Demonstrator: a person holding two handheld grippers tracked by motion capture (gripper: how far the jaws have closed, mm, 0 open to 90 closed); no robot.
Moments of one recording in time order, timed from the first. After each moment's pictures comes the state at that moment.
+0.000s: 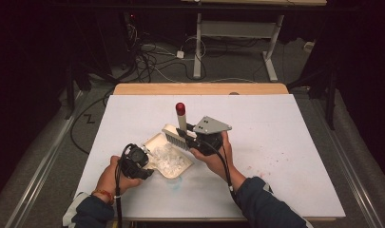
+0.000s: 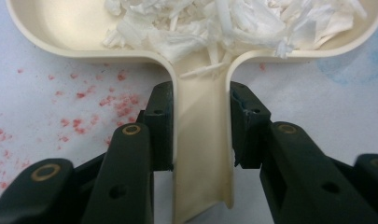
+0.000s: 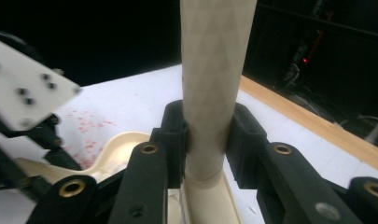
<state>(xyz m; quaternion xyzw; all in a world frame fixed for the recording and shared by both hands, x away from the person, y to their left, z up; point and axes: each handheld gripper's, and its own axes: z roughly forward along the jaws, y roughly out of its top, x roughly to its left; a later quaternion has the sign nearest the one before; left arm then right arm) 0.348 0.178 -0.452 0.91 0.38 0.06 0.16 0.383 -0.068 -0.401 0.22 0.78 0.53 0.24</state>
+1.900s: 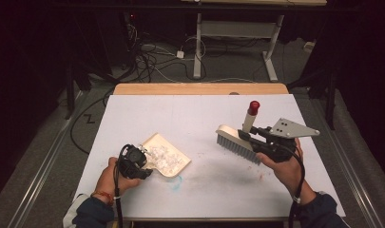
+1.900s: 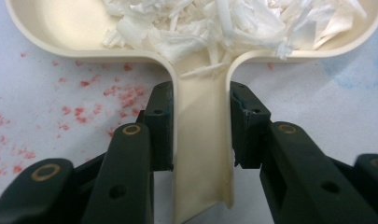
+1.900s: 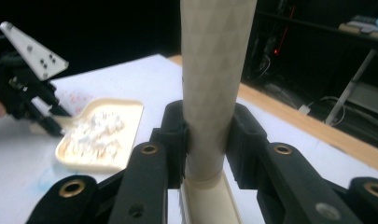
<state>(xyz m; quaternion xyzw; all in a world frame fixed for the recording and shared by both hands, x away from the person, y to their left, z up) 0.347 0.183 -0.455 0.89 0.41 0.06 0.18 0.341 -0.230 -0.356 0.26 0.77 0.53 0.24</state>
